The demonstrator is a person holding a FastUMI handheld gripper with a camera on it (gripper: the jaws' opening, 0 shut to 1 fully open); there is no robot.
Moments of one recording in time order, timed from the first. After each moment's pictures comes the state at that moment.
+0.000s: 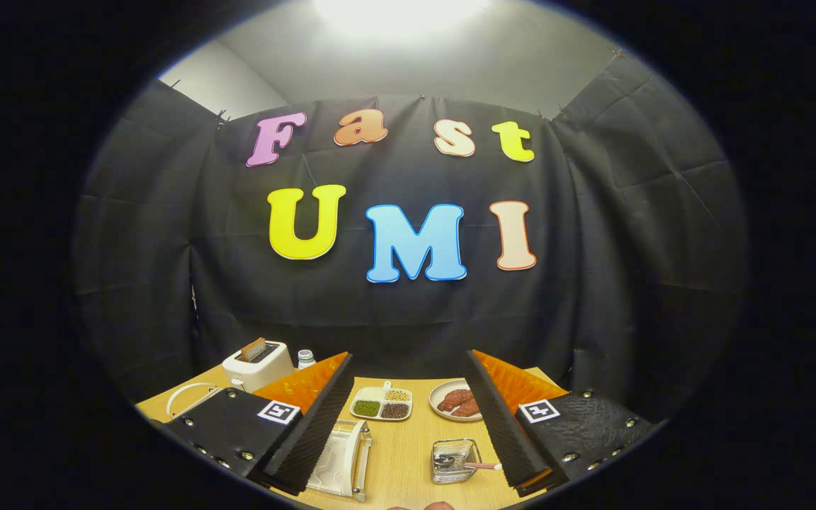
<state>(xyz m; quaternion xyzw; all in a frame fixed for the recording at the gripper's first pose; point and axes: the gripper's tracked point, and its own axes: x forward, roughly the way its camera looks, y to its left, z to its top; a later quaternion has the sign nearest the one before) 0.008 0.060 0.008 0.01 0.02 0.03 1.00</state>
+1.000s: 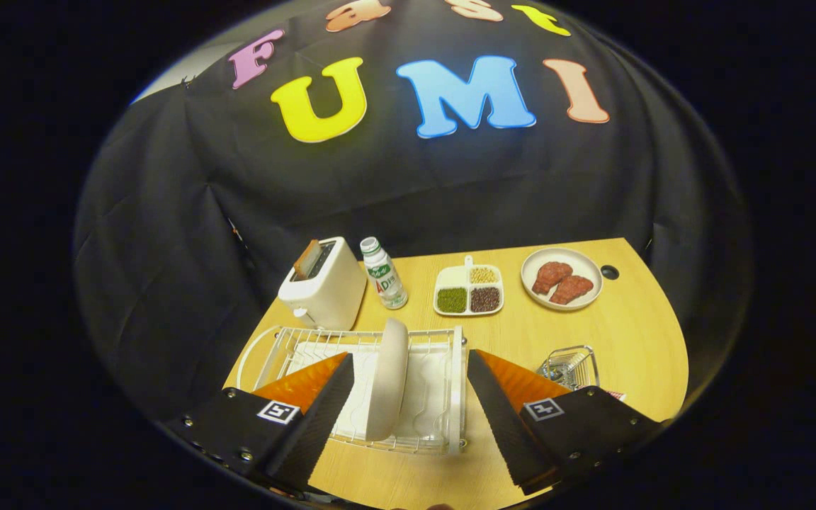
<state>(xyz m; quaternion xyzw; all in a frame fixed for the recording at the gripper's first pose) 0.040 0.182 -0.109 0.08 0.36 0.14 0.92</state>
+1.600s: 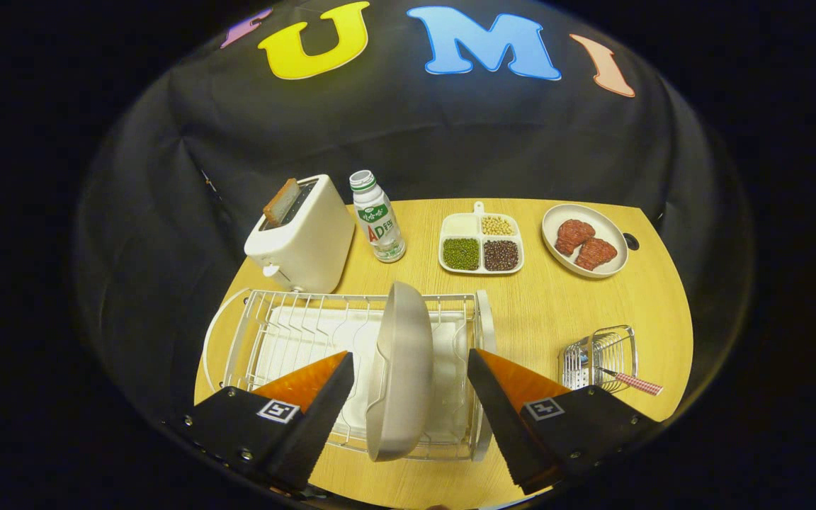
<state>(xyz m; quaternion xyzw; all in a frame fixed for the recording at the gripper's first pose) 0.067 0.224 -0.184 0.03 0.45 0.11 0.89</state>
